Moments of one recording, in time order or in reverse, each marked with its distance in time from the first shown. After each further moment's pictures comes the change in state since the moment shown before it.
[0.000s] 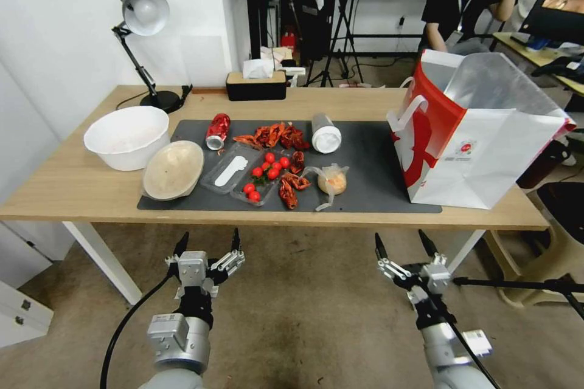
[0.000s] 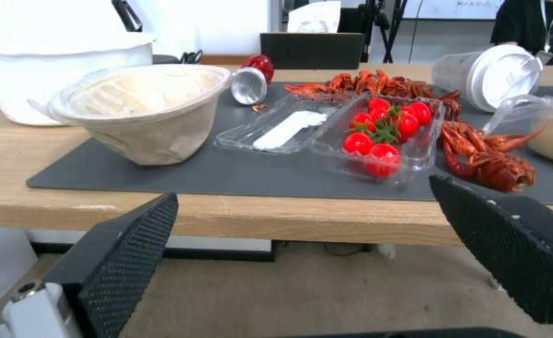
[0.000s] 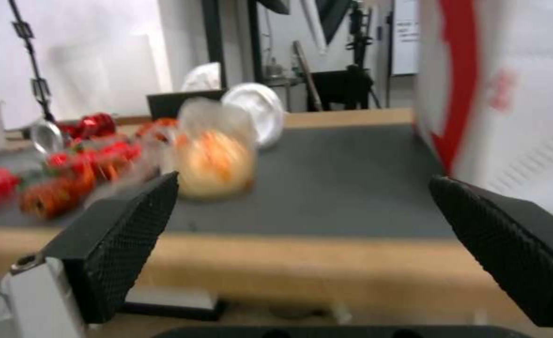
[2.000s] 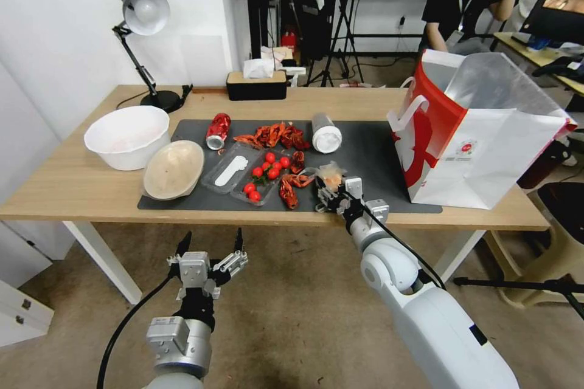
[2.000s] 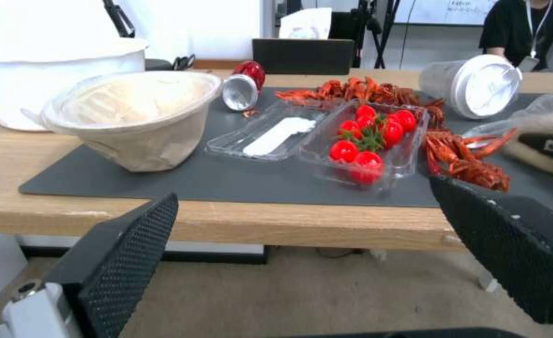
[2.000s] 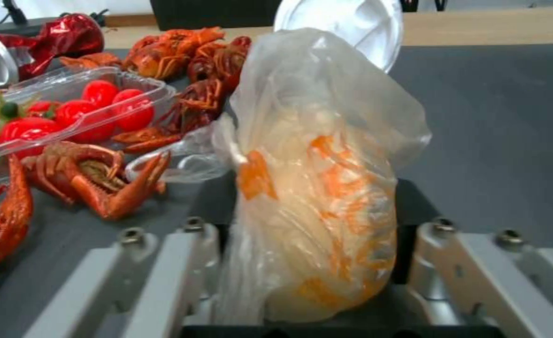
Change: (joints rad) left arm 0.018 0.008 0.017 -0.026 -0.001 -0.001 0.004; right arm 0.551 0.056 -0.272 -0.185 0.096 -0.590 0.156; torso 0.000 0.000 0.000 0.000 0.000
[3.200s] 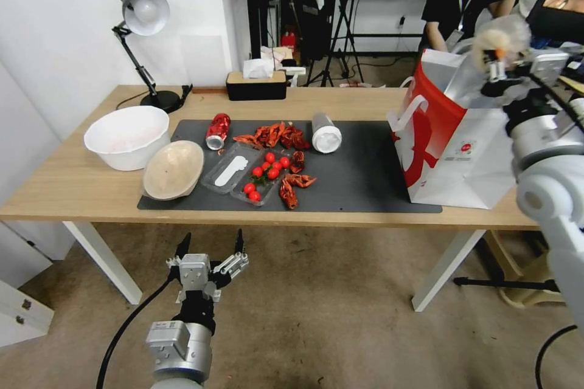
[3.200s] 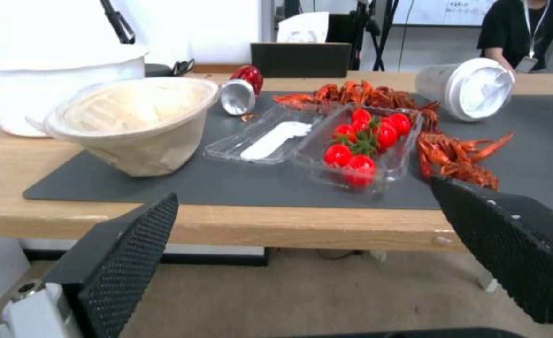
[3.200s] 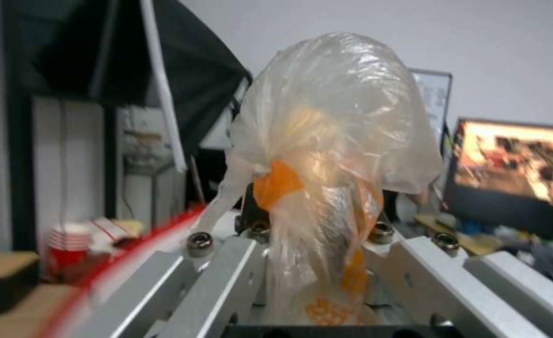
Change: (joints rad) left arm 0.020 -0.009 0.015 -0.017 0.027 -0.007 -0.002; right arm 0.121 -0.393 0.502 0.178 0.216 -0.018 0.063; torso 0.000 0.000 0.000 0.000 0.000
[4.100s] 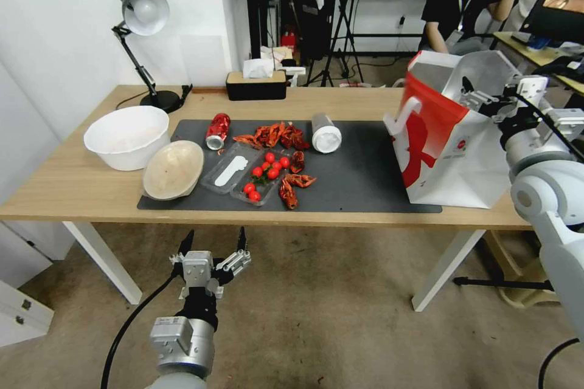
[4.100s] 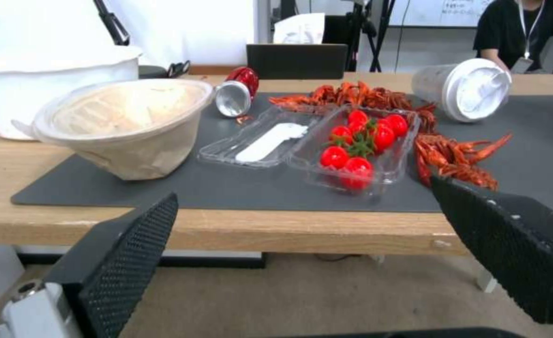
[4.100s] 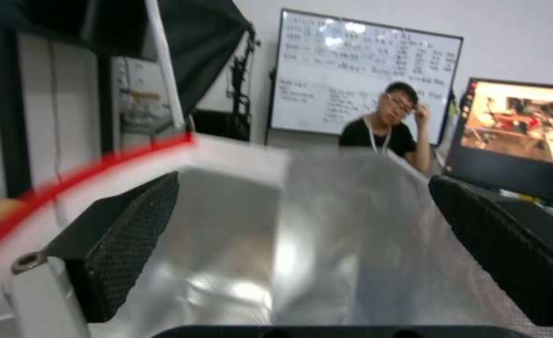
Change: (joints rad) left arm -0.018 0.007 0.001 0.012 -0.004 0.004 0.001; right arm -0.015 0.025 -0.028 -0.016 -0.028 -0.024 -0.019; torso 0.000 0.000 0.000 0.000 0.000
